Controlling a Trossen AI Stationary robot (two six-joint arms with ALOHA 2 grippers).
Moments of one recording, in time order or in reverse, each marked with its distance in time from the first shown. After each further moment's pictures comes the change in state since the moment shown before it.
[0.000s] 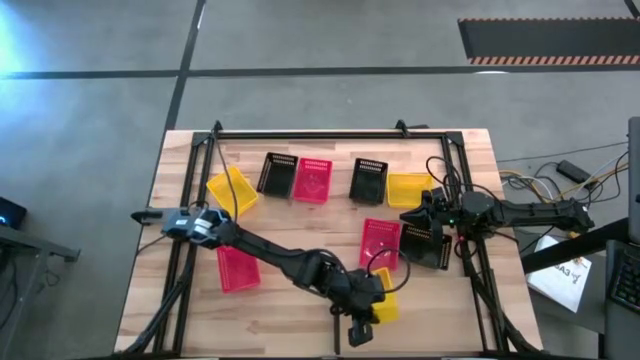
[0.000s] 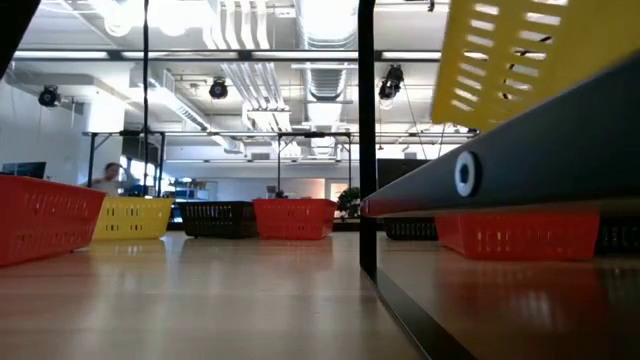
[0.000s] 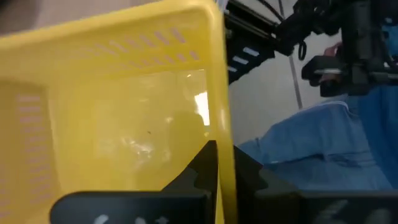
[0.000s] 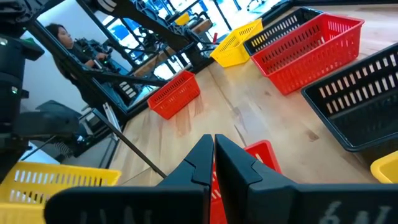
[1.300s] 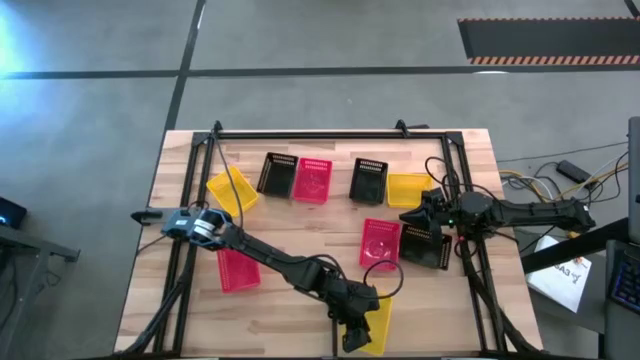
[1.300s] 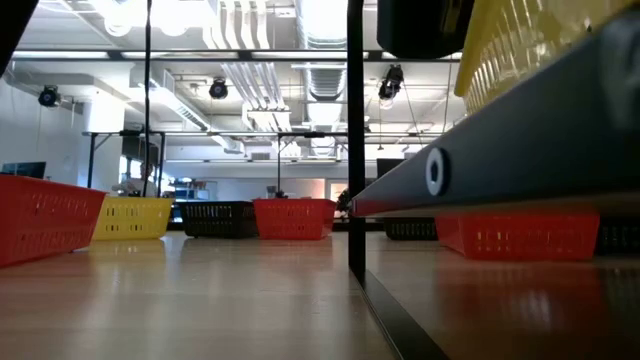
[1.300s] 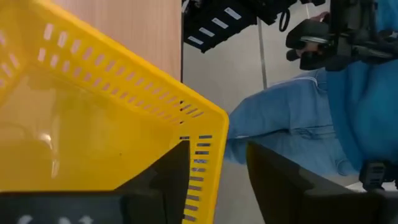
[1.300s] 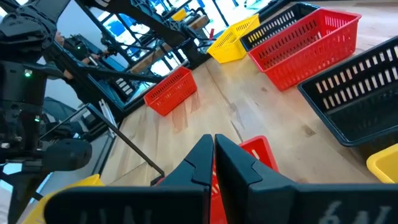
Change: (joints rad) left arm 0.004 0.000 -0.184 0.200 0.172 -0.120; right arm 0.000 0.019 0.000 0.000 0.002 -0.001
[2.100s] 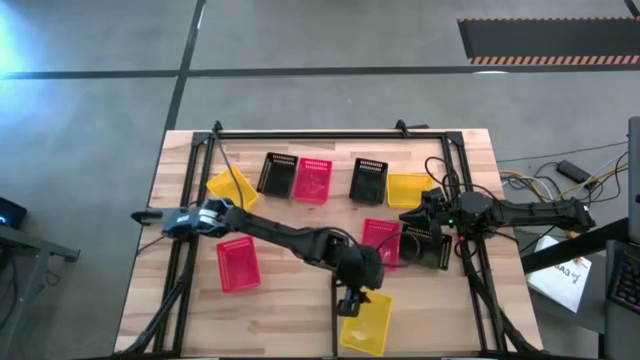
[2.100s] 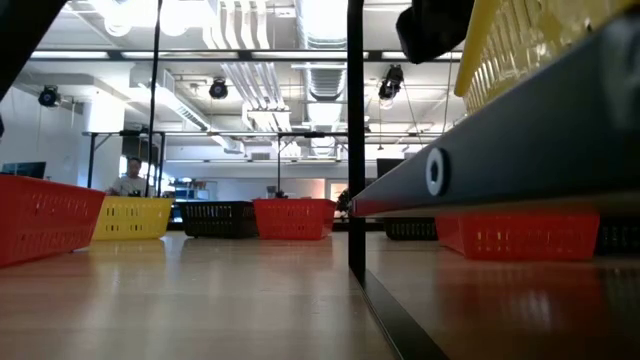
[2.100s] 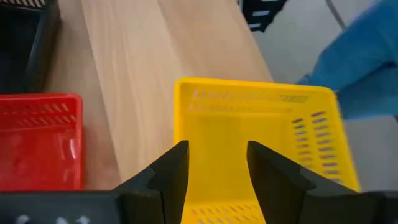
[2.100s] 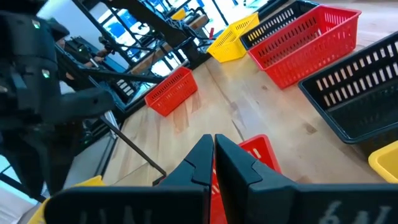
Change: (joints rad) left arm 0.127 -0.005 0.132 -0.322 -0.090 0.659; right arm 0.000 0.002 0.000 0.000 0.000 0.025
